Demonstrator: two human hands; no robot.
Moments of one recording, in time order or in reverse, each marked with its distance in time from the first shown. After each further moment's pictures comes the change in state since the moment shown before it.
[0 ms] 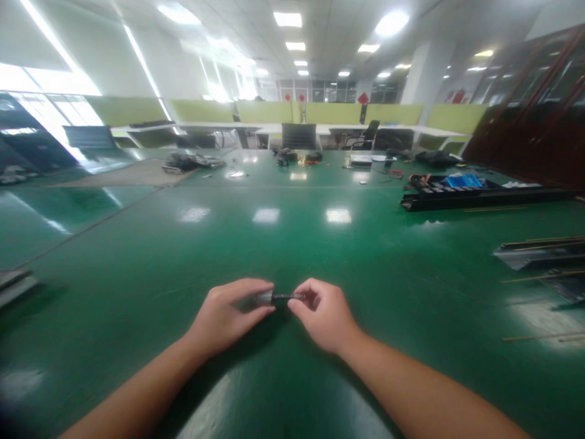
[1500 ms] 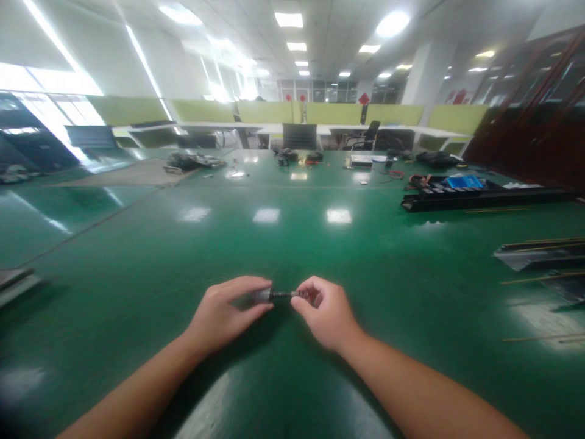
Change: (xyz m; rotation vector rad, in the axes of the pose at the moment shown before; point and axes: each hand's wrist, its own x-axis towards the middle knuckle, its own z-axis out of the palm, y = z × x) left_hand 0.000 -0.001 -0.003 -0.002 0.013 0.000; right_hand 0.001 0.003 -0.001 0.047 0.014 0.024
